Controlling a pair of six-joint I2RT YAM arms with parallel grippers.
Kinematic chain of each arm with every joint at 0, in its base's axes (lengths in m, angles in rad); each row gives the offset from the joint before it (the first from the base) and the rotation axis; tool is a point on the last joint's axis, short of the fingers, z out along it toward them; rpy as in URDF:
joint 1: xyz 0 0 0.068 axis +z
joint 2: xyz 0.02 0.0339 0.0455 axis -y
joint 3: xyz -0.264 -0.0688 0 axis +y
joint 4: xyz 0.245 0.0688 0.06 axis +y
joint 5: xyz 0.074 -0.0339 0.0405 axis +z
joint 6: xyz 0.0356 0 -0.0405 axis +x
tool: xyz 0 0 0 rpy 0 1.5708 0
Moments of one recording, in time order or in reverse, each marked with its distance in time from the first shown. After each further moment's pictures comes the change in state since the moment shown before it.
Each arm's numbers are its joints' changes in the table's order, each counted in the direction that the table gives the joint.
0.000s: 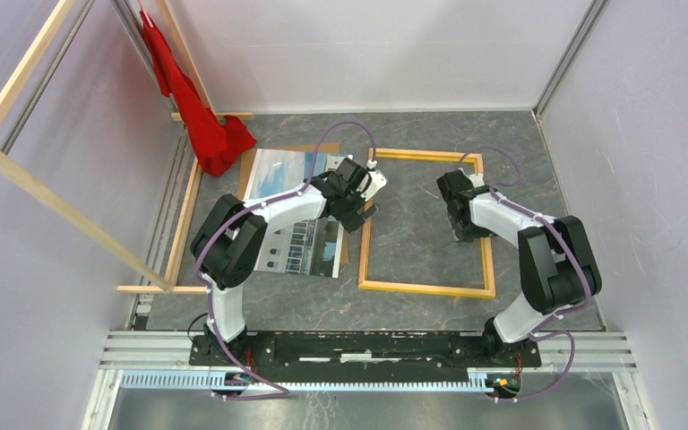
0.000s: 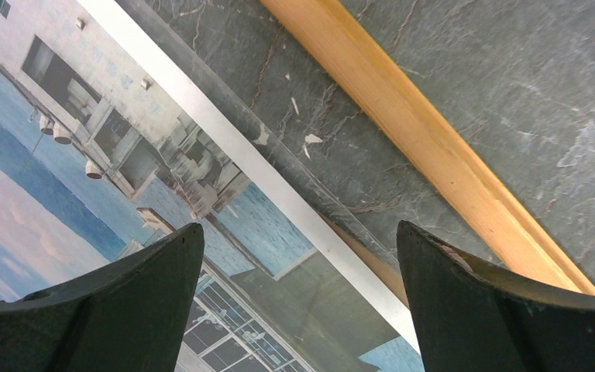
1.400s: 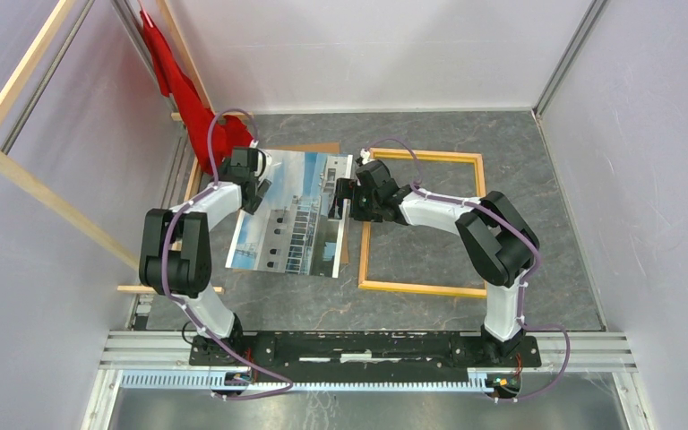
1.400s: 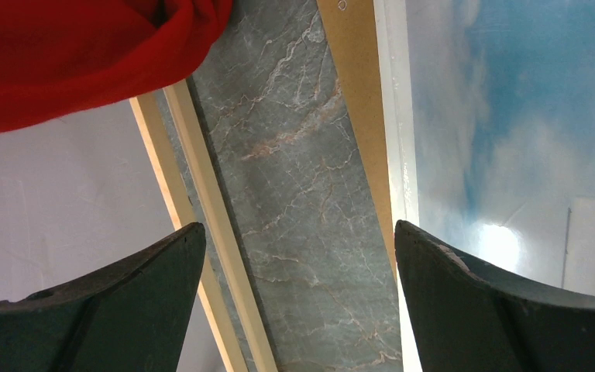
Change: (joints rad) left arm 0.591 0.217 0.283 -0.141 0.349 0.194; right arm 0.406 -0.328 -0.292 -0.599 0.754 0.433
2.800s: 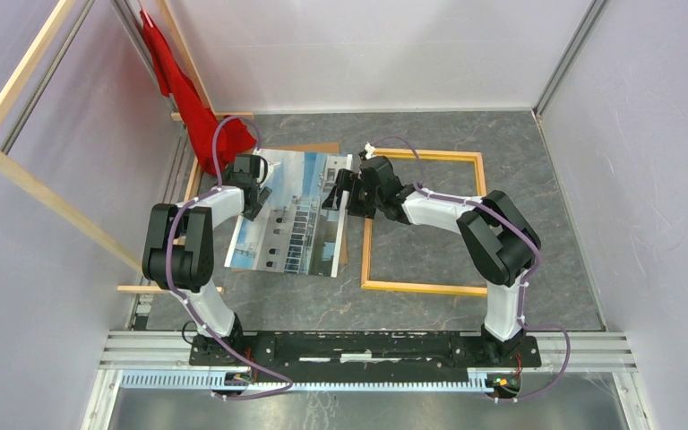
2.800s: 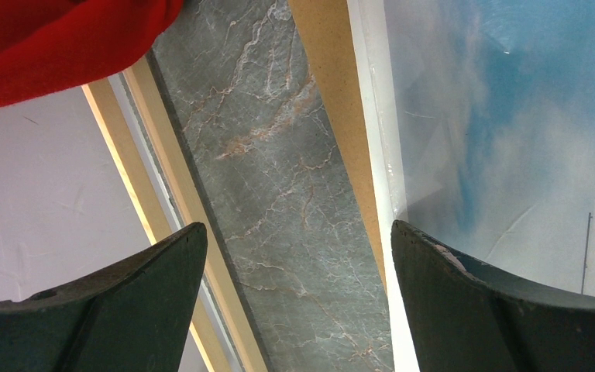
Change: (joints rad) left arm 0.003 -0.052 0.057 -0.069 -0.004 0.031; right arm -0.011 -0.007 0.008 -0.127 0.103 0.129
